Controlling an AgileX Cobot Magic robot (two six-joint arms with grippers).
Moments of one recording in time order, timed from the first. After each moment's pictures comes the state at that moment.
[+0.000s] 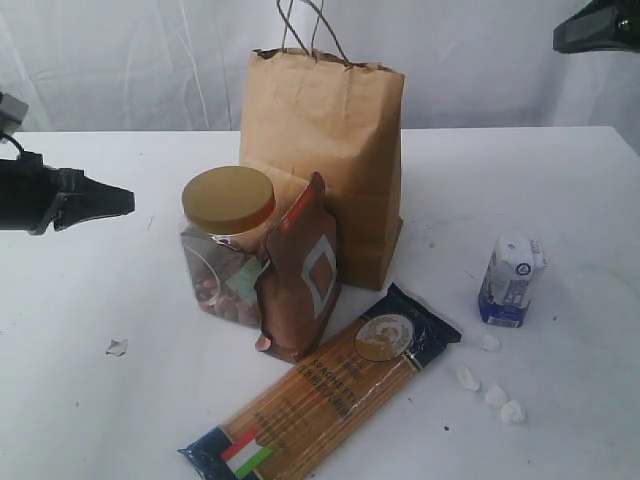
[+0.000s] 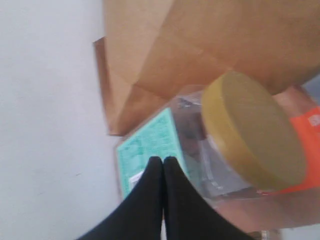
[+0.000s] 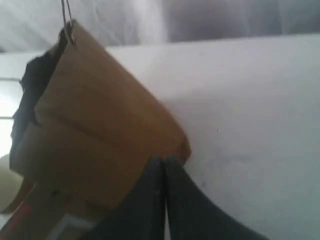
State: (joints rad) left arm 0.10 1.70 -0.89 1.63 -0.94 -1.67; right arm -0.22 1.67 -1.55 0.86 1.00 -0.66
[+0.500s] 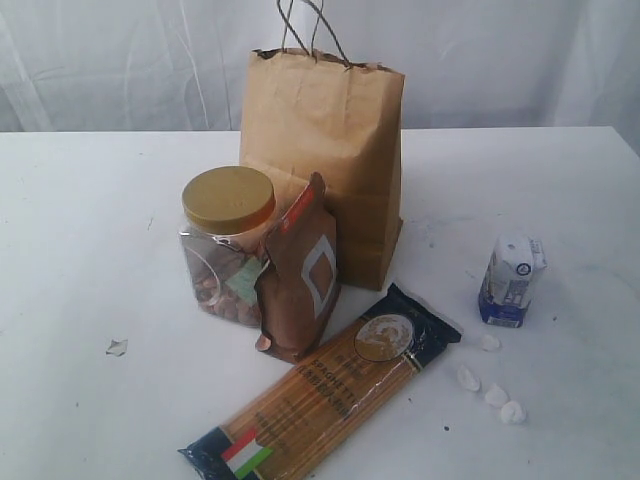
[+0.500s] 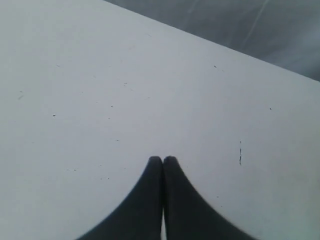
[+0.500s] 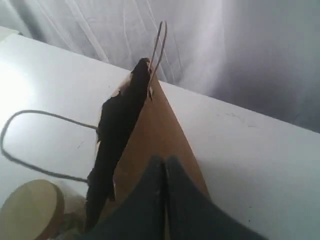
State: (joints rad) left arm 0.10 1.19 -0.62 1.66 -0.06 -1.95; right arm 0.00 1.84 -1.98 0.78 1.04 -0.66
